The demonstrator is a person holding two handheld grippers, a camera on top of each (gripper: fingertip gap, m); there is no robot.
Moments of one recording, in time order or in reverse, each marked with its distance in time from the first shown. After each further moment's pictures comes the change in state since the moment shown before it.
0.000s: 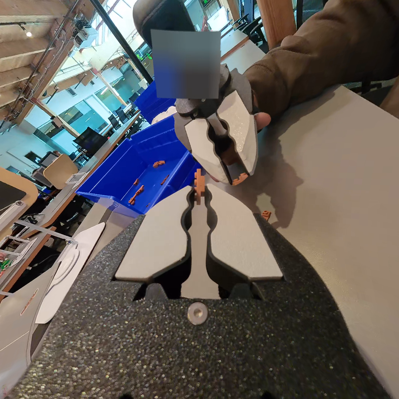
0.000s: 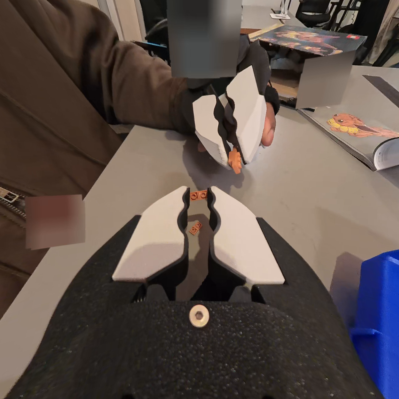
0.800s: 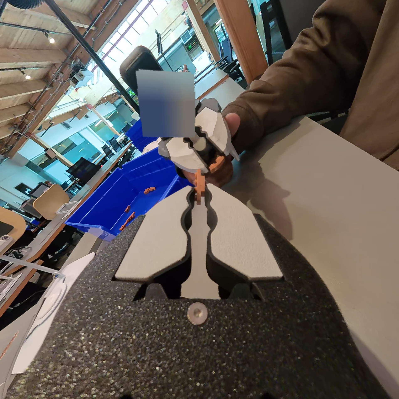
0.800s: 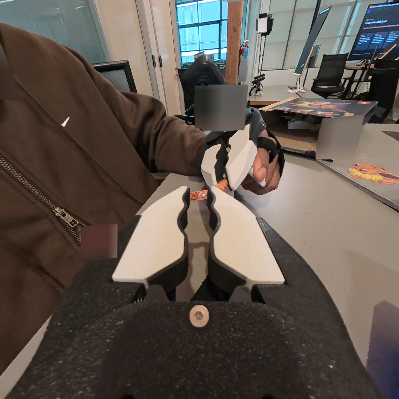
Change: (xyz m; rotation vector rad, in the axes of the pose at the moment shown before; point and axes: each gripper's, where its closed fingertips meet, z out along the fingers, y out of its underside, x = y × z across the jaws) left arm 0.017 -0.027 -0.001 0.130 0.059 0.029; right arm -0.019 -0.037 -0.018 0.276 -0.147 0.041
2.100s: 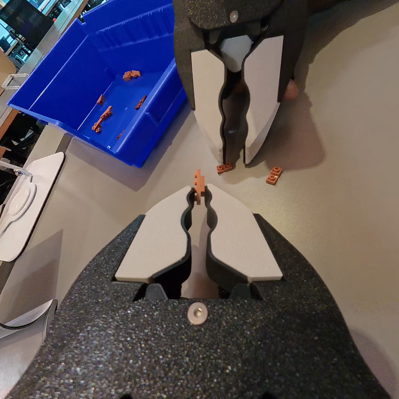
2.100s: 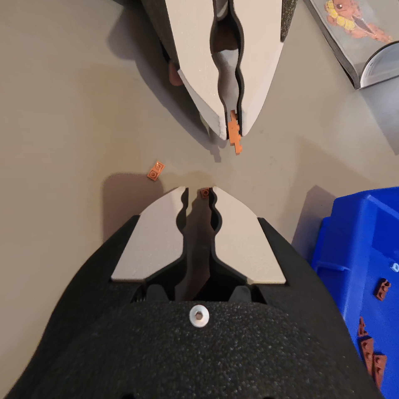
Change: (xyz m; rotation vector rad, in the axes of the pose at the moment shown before) left arm -0.007 0.091 0.000 -0.509 -0.002 -0.186; right arm 0.056 0.106 -0.020 -0.723 0.386 -0.140
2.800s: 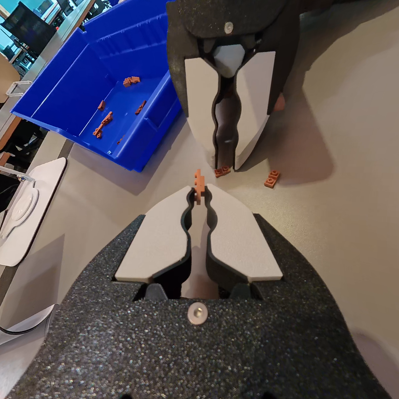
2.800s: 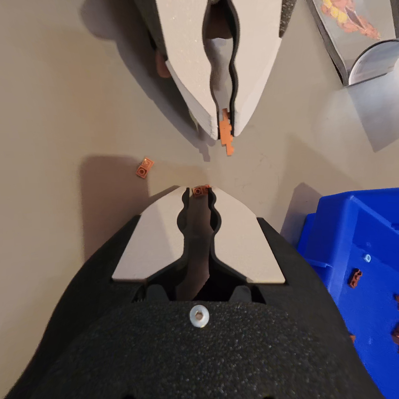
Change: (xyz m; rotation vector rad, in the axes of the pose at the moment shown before) left arm 0.001 -0.004 0.002 0.014 -0.002 0.017; right arm 0.008 0.004 0.002 -0.070 0.061 -0.045
